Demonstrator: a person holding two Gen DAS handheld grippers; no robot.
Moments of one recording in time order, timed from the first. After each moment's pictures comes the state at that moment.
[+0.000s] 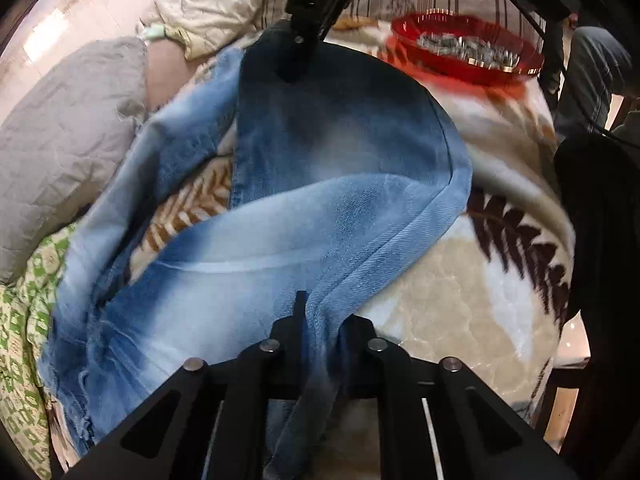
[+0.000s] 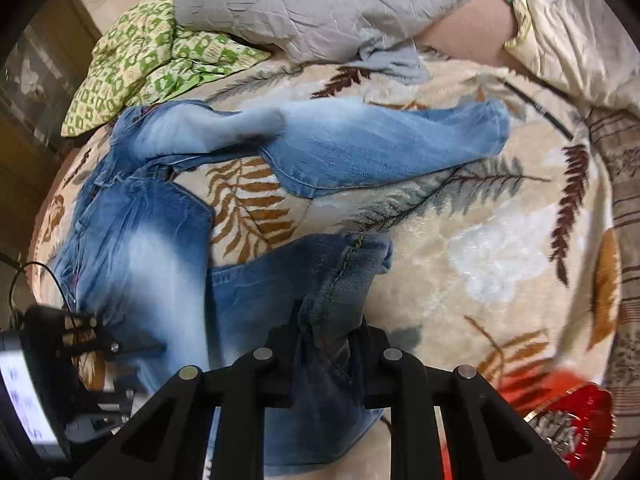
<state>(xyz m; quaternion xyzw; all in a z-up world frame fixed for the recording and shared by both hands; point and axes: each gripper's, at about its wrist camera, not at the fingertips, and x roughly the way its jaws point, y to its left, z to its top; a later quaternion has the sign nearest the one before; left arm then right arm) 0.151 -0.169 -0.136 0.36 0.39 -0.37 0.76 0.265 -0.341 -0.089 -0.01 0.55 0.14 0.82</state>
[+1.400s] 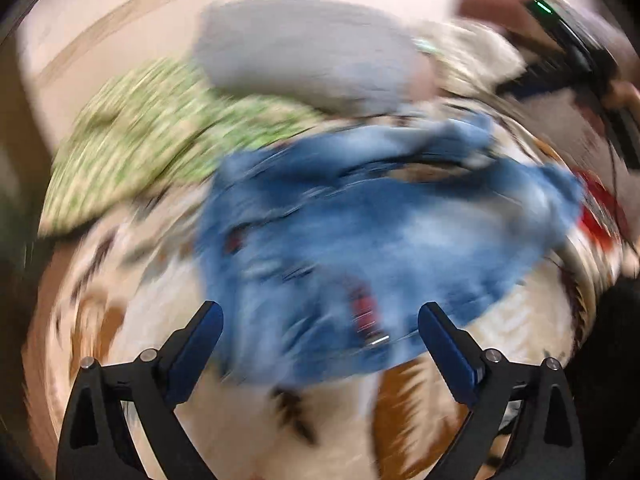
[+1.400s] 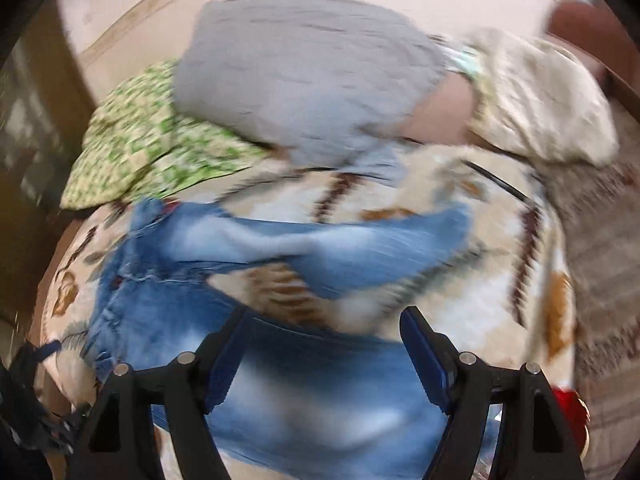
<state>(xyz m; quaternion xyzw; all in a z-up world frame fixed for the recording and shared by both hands) 0.119 0.075 -0.065 0.08 0.41 -0.10 0.90 0.276 -0.267 0.001 0.00 0.47 0.11 0.88</state>
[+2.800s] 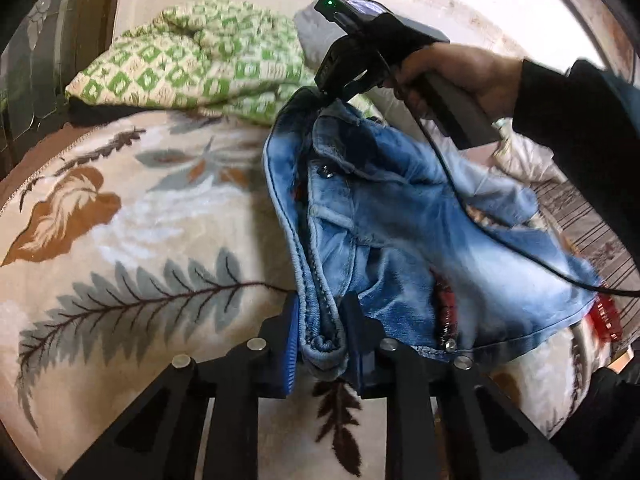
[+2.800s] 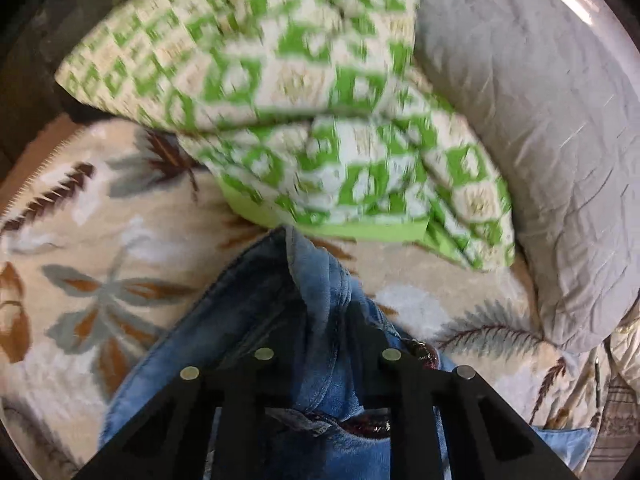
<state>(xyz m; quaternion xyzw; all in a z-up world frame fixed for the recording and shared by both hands) 0.116 0.148 -0.136 -0.10 0.36 -0.07 0.93 0.436 0.098 -0.089 -0.22 0.46 0.19 0.84</state>
